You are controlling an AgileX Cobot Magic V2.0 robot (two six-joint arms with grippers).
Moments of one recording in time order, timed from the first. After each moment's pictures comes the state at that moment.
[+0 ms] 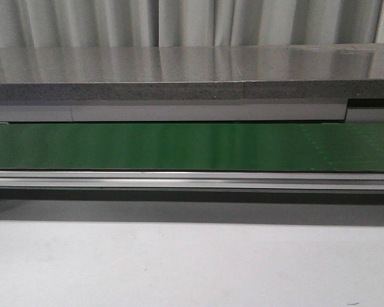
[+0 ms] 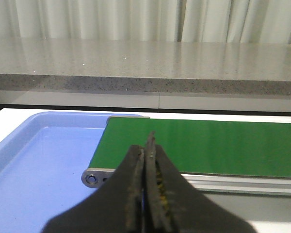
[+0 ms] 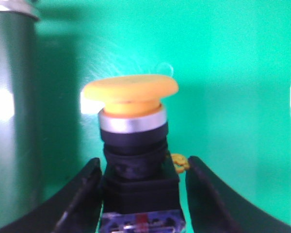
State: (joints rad) left arm -0.03 -0.01 0.00 -0.07 0.11 0.05; right arm -0.56 1.75 -1.26 0.16 0.76 -0.51
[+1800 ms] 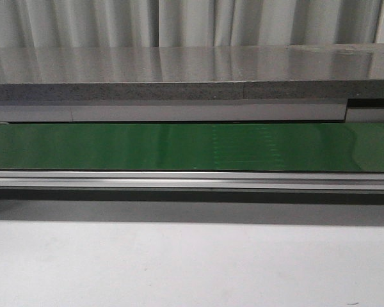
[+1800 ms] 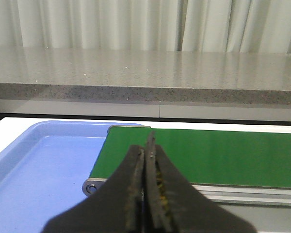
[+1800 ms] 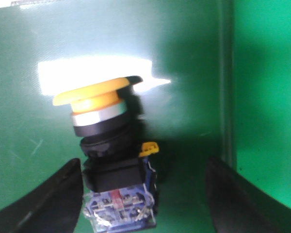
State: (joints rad) left arm -0.03 -0.01 0.00 -0.07 0.08 0.05; right arm -0.37 1.72 -1.26 0.26 0.95 -0.28
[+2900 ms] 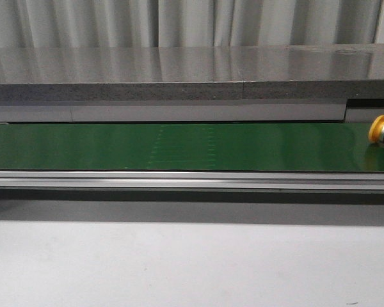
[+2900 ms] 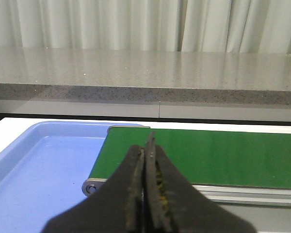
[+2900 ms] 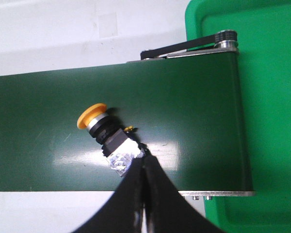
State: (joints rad) left arm -0.03 -0.01 0.00 -0.07 0.08 0.05; right arm -0.37 1.23 -1.05 0.42 0.85 -0.33
